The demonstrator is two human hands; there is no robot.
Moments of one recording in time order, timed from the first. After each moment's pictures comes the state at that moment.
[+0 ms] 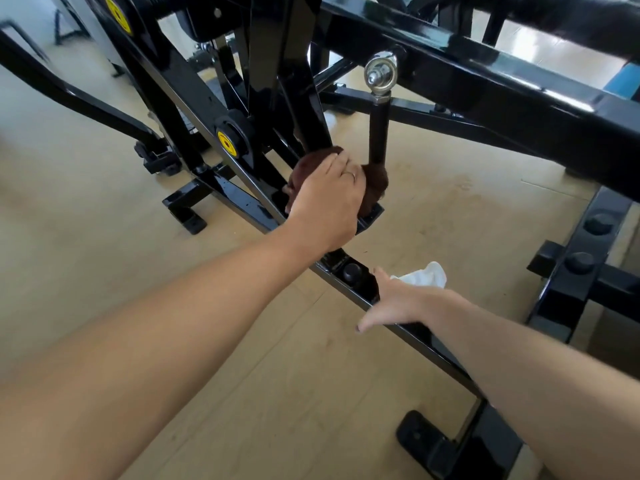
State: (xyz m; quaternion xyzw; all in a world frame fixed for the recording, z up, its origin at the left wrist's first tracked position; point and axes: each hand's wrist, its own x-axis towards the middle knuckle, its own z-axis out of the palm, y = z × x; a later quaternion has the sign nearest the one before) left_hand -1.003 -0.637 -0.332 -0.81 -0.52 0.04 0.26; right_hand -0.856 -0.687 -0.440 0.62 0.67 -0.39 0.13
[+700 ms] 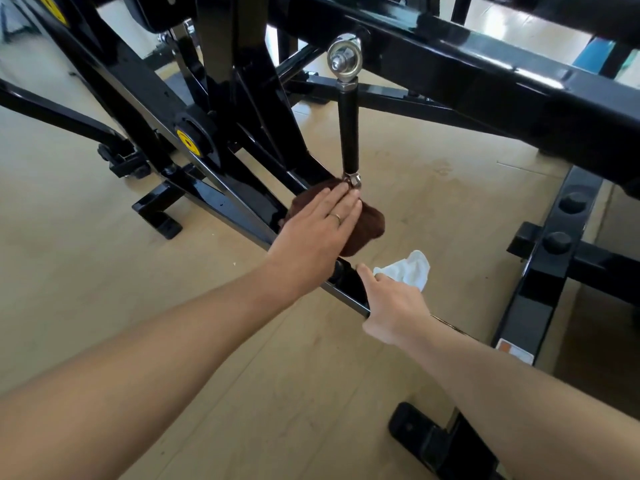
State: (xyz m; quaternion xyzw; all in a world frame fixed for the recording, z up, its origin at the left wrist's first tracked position) left_hand -1.008 -0.673 -0.377 -0.86 -0.44 0.02 0.25; right_hand -0.851 -0.718 -0.467 0.62 0.76 -0.21 -0.01
